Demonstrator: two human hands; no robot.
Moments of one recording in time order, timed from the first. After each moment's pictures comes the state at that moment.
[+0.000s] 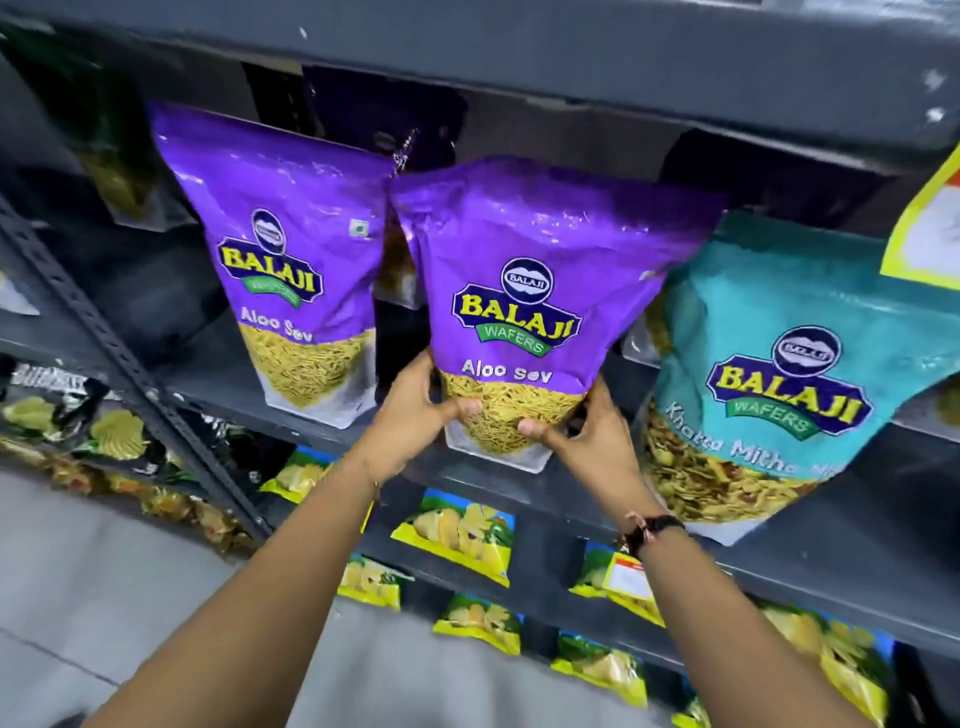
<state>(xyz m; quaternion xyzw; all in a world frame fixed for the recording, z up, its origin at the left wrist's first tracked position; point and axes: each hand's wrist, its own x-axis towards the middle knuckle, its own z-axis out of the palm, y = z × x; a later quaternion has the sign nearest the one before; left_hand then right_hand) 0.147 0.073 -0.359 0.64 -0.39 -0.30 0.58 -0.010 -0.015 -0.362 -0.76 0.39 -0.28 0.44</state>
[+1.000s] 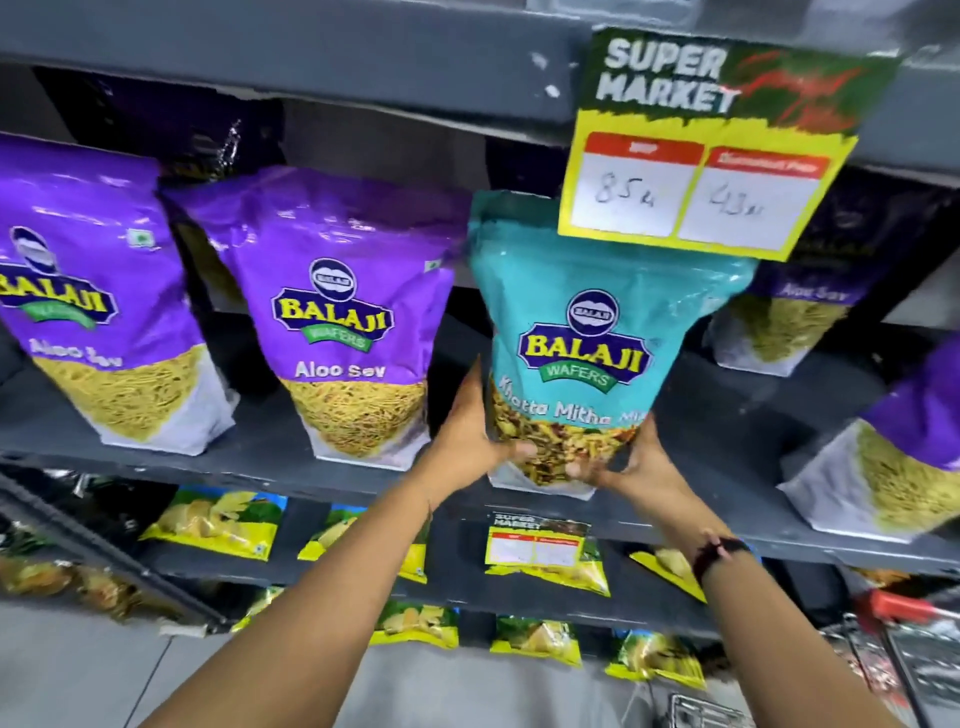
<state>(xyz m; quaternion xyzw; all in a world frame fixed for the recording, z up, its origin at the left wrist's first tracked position) 0.000 -0.007 -0.371 0.63 -0.52 -0.34 0.46 -0.181 -0.066 -0.379 -0.69 0.40 -0.29 0.53</state>
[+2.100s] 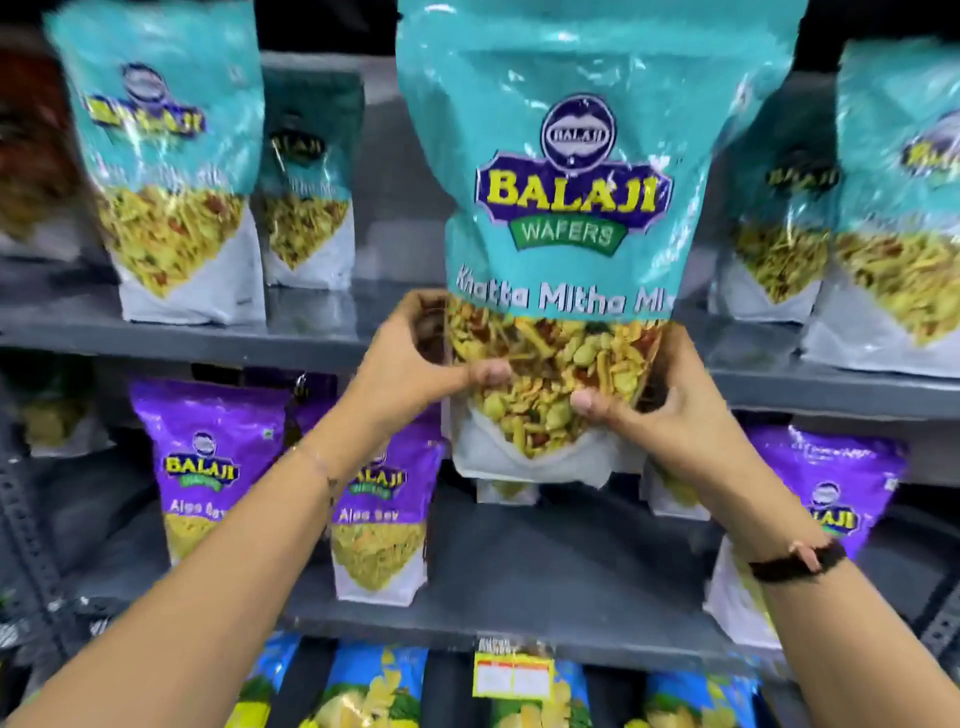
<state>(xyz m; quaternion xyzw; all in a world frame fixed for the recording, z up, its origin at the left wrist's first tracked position) -0.018 0.112 -0.094 0.45 -0.58 -0.18 0.65 -0.222 0.060 -0.100 -0.77 0.24 -0.49 0.32</state>
